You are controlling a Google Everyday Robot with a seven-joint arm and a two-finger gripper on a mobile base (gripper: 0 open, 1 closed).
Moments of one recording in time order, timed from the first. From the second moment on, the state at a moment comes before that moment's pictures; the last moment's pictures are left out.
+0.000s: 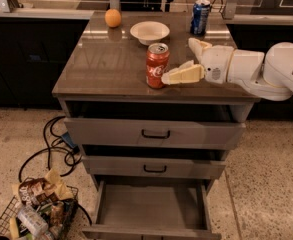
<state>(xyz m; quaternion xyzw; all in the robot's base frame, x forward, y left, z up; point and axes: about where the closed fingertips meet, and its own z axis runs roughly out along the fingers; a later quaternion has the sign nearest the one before) 0.657 -0.098 0.901 -0.39 0.64 0.31 0.58</state>
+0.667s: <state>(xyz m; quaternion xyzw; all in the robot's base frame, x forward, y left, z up) 0.672 -0.070 0.890 -0.39 0.61 0.34 0.60</state>
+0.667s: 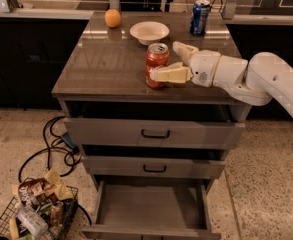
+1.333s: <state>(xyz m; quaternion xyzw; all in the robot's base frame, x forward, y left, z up) 0.672 -0.063 0.891 -0.39 0.61 0.34 0.60</state>
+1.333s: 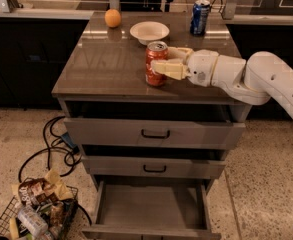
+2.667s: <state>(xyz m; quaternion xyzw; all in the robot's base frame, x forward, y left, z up) 0.757 -0.088 0.919 -0.39 0.60 0.33 0.61</state>
